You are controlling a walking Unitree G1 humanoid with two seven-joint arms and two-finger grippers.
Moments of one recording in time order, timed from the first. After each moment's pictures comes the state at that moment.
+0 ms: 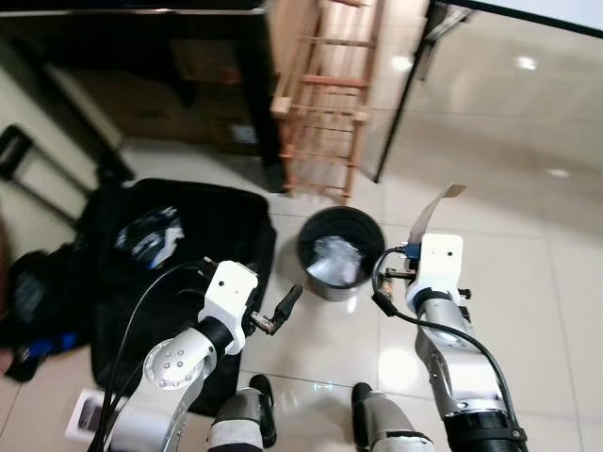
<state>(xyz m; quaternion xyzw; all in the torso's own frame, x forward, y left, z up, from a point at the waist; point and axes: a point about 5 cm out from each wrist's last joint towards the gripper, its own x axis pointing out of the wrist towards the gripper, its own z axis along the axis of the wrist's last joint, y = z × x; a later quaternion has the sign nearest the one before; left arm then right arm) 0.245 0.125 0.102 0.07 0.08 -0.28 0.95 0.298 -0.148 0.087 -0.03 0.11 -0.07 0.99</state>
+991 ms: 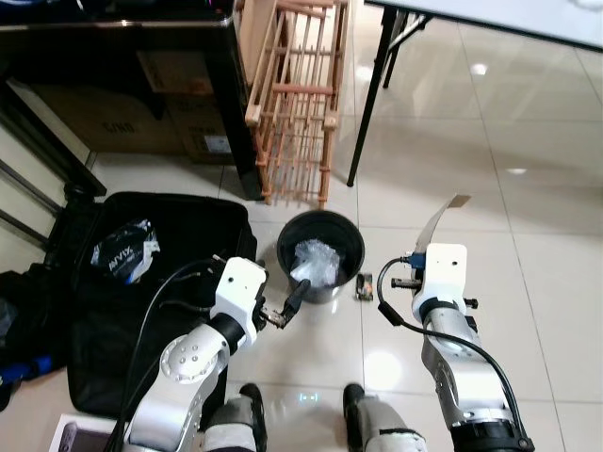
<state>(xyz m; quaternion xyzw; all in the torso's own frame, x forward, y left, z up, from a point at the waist) 0.253 0.114 0.097 0.04 0.07 -0.27 0.96 0.290 -0.157 0.078 -0.04 0.13 -0.08 0.99</state>
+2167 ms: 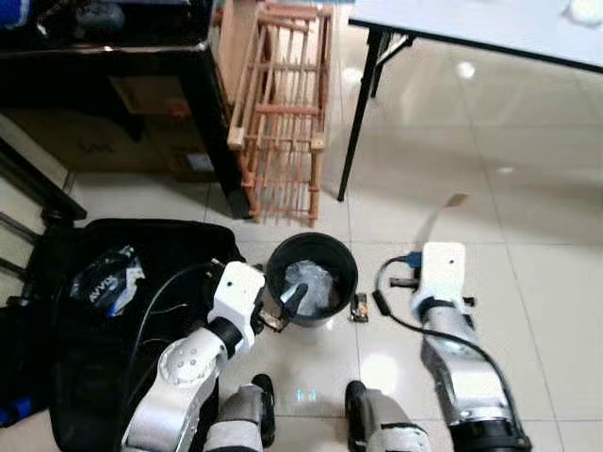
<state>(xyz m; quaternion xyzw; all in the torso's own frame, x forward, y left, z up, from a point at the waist) 0.250 0.117 0.091 0.05 0.08 -0.27 0.96 0.291 -0.151 0.078 -0.05 0.13 -0.07 0.99</state>
